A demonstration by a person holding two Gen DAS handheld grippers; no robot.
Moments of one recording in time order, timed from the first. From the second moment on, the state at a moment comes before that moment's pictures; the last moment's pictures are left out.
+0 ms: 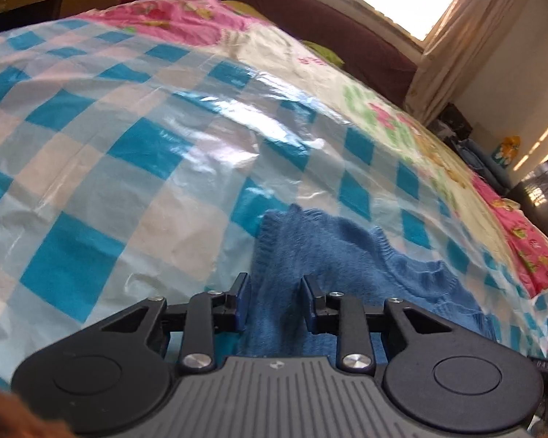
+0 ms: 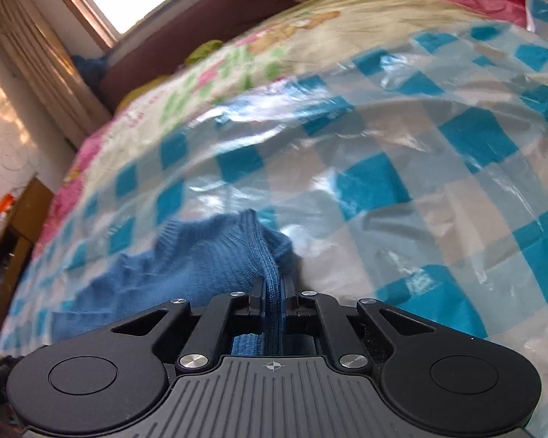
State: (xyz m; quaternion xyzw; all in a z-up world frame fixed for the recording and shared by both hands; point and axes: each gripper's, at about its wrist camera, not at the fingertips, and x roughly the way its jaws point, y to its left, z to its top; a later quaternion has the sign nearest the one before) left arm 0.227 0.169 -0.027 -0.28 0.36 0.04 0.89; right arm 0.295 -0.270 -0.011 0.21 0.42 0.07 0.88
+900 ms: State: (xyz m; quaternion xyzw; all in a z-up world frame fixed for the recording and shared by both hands) left arm 0.159 0.149 -0.044 -0.29 0.29 0.07 0.91; right arm 0.299 -0.091 -0.011 0.02 0.43 0.16 0.89
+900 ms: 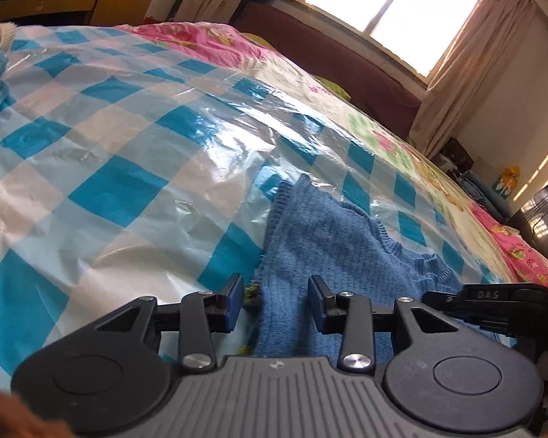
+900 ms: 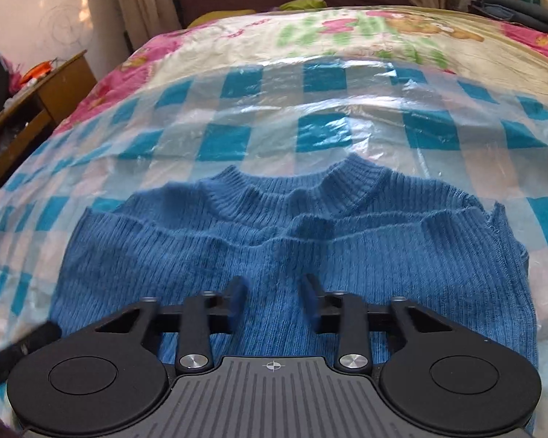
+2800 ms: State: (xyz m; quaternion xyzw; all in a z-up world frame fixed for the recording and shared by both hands) left arm 0.159 0.149 -0.046 -0.30 0.33 0.03 0.90; right arm 0.273 -0.065 0.009 -0.01 0.40 0.13 0.91
